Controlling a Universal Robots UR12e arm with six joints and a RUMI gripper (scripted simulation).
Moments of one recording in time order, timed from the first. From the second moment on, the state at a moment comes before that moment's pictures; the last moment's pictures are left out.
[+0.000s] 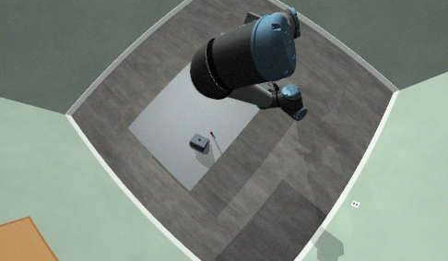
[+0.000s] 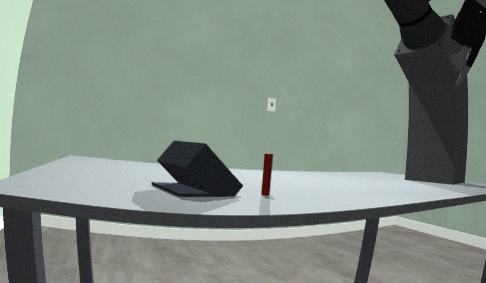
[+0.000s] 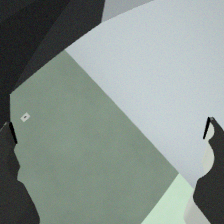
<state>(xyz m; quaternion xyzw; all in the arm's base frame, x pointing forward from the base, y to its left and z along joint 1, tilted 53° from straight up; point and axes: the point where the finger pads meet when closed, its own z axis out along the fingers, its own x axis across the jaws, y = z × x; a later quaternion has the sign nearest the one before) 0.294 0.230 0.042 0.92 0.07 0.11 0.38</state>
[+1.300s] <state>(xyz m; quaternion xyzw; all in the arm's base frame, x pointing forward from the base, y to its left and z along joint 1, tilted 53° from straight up) 0.338 0.240 0.035 0.94 0.16 0.04 0.30</state>
